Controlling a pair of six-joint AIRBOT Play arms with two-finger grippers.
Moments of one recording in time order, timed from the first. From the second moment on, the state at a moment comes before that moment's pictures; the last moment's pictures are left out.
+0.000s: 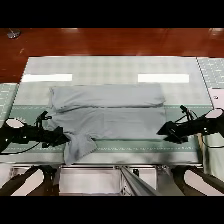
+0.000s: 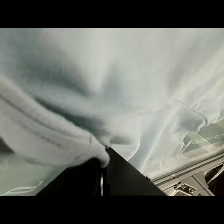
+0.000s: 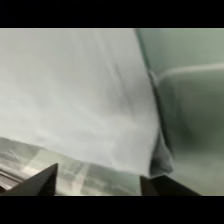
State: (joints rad) left arm 0.30 -1.07 0.34 0.92 -1.18 -1.29; right arm -0.31 -1.17 0.50 -0.97 1.24 1.36
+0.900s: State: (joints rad) left arm 0.30 -1.17 0.75 0.74 -1.07 -1.29; right arm -0.28 -1.30 0.99 -0.85 1.19 1.25
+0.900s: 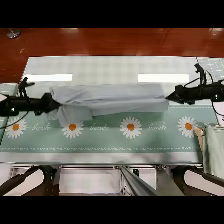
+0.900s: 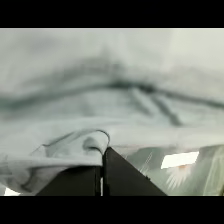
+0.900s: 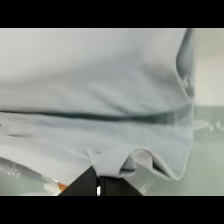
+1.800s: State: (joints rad) left arm 0.25 -1.60 1.17 0.68 -1.01 -1.27; right arm -0.21 -1.77 1.39 -0.77 1.18 1.30
